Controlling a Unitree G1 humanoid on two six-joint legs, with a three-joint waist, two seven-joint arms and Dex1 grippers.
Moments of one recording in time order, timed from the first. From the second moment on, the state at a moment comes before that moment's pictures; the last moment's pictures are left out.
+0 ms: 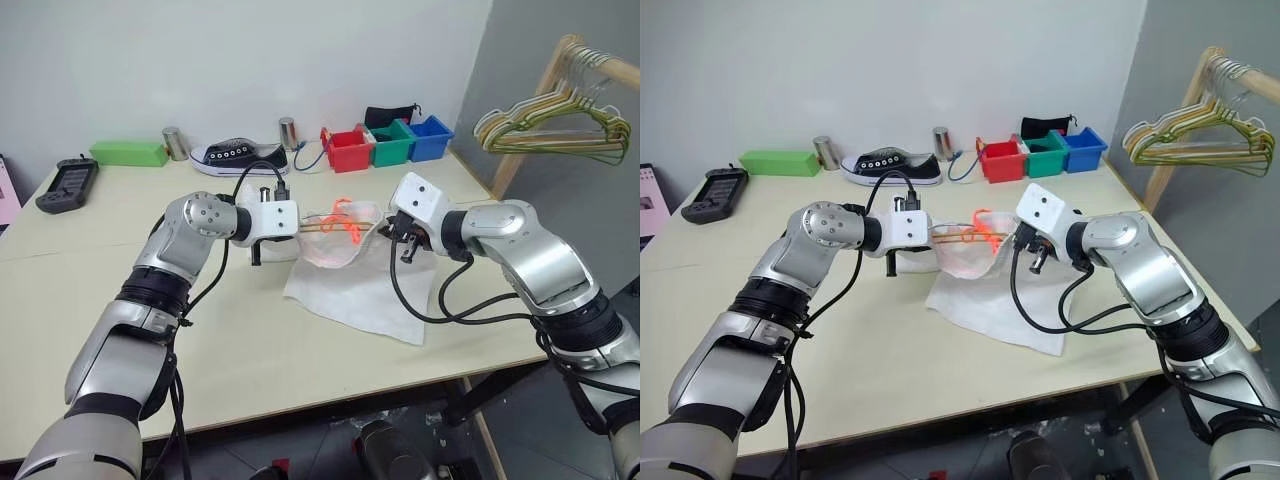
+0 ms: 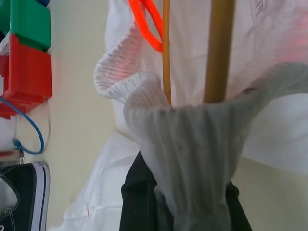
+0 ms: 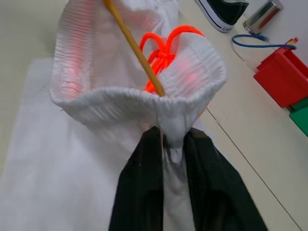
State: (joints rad) left arm -0.92 0.64 -0.31 0.57 0.28 -0.11 -1.05; right arm -0.83 -0.65 0.38 -0.21 0.12 0.81 0.78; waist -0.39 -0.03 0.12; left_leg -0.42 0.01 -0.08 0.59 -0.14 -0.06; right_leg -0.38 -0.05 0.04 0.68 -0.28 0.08
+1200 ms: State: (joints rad) left arm -0.84 0.66 -0.31 0.34 0.24 -0.03 -1.08; right arm -0.90 -0.63 0.52 0.24 -0.33 0.21 0.87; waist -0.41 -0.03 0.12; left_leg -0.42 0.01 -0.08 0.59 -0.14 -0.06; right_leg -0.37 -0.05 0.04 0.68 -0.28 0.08
